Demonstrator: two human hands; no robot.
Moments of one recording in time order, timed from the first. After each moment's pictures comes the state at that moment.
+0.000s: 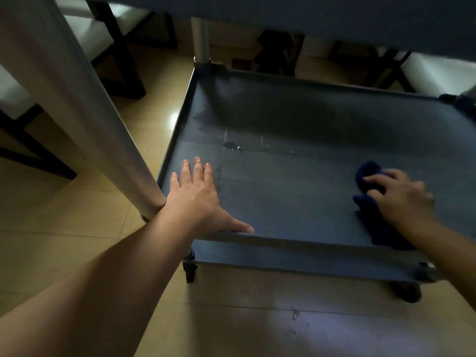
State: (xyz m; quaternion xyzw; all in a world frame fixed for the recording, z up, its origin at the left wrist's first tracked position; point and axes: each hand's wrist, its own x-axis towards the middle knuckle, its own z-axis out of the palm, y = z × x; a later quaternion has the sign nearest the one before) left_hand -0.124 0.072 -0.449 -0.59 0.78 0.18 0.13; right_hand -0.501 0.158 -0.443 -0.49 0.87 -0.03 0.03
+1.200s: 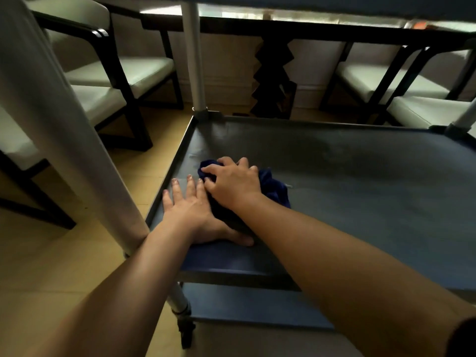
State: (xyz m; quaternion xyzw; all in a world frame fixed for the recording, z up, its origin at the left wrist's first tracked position) left_hand -0.142 0.022 -0.470 -0.64 0.74 0.19 0.07; right_hand -0.264 -0.009 -0.467 -0.73 0.68 -0.11 0.04
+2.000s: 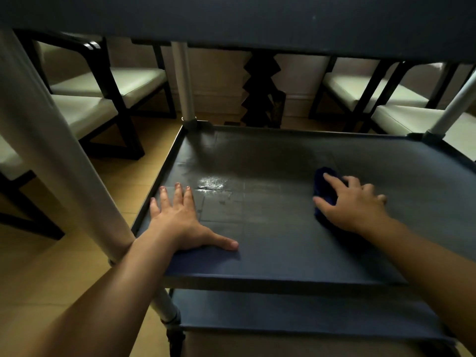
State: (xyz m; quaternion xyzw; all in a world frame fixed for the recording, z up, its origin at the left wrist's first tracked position) left_hand -0.143 0.027 -0.471 -0.65 0.74 0.18 0.07; right_hand -0.499 0.093 -0.462 -0.52 0.85 -0.02 -0.01
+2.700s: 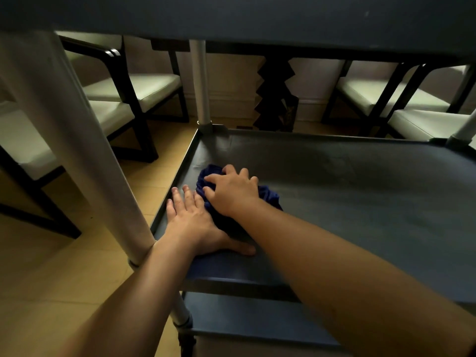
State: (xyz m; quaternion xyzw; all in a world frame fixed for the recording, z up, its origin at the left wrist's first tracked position) left_hand -0.140 0.029 -0.471 -0.65 0.73 0.17 0.05; right_hand -0.257 -0.006 -0.454 -0.72 0.68 -0.11 0.06
